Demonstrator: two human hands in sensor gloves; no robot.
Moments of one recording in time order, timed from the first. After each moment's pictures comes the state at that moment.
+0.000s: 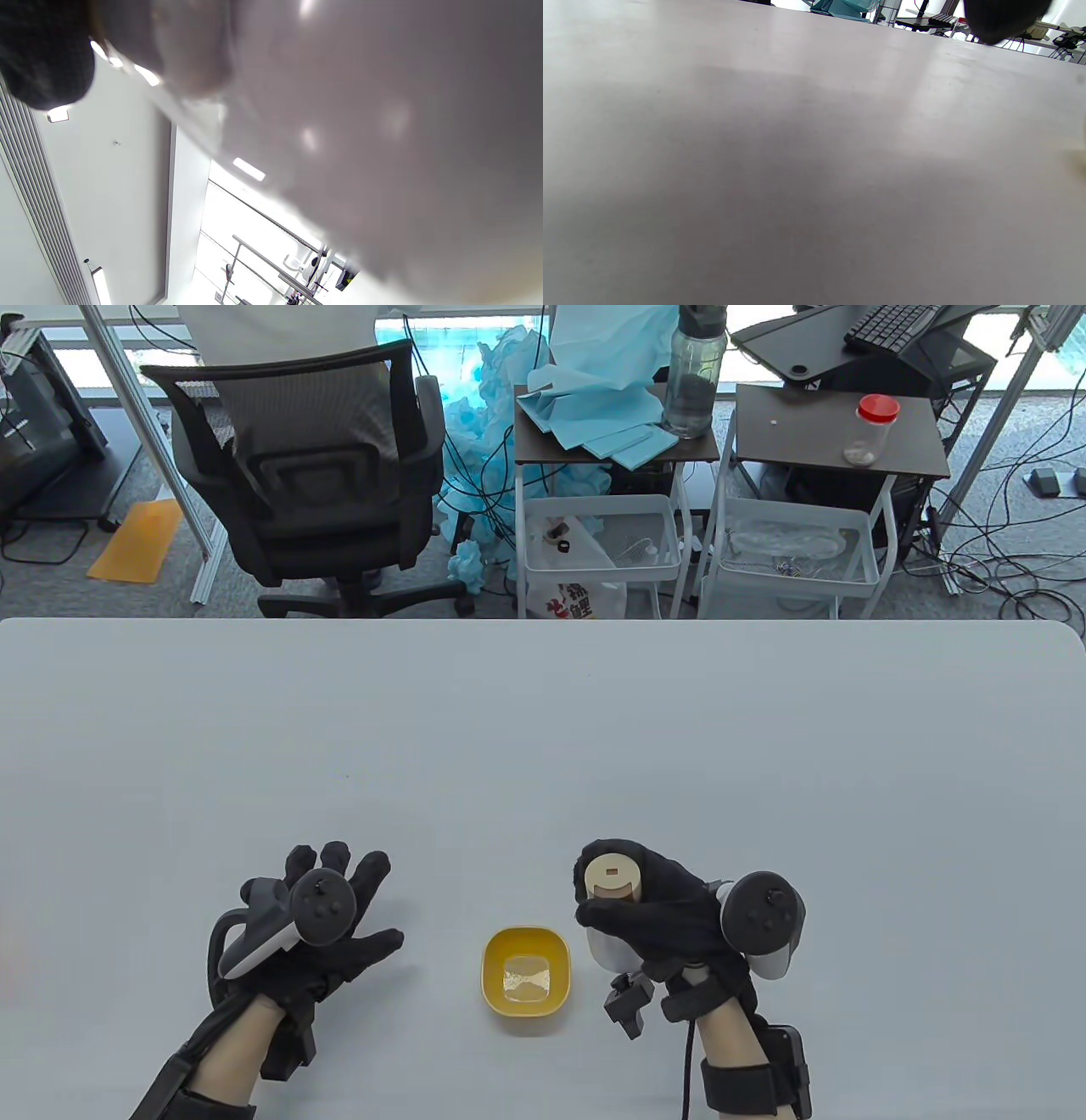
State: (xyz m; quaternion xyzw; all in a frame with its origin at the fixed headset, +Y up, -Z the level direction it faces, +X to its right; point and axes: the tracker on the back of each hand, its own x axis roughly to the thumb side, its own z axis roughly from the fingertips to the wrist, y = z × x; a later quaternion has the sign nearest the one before) left_hand -0.272 -0.733 -0.280 -0.19 -0.06 0.06 0.98; right_hand 0.114 -0.678 -0.270 0.25 -0.10 0.77 0.58
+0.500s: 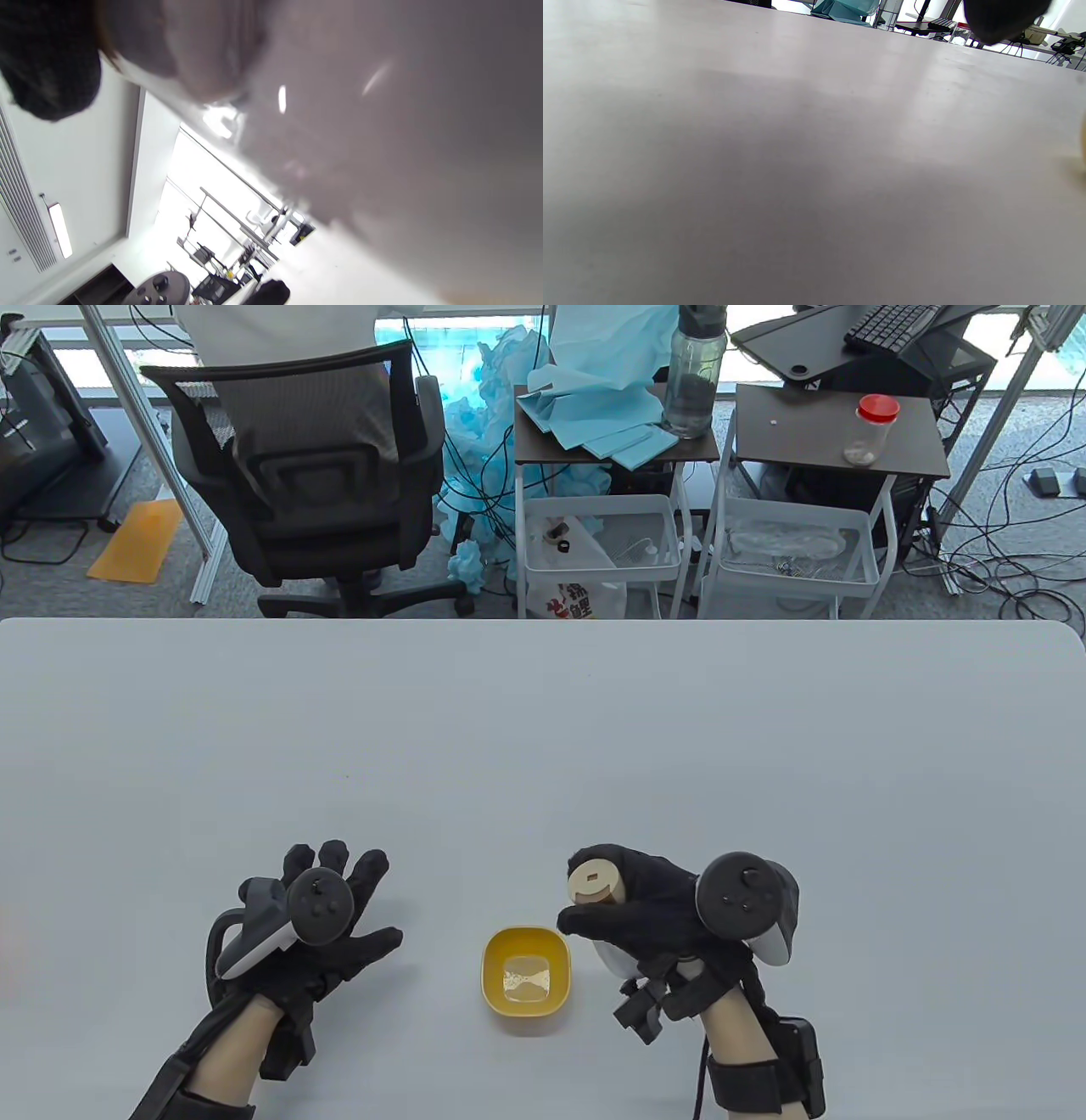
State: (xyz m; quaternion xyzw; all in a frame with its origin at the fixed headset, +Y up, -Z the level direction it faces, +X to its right) left_hand -0.274 -0.732 -0.280 -0.18 -0.06 0.07 0.98; right_hand 0.100 -0.647 -0.274 0.27 0.01 0.86 0.44
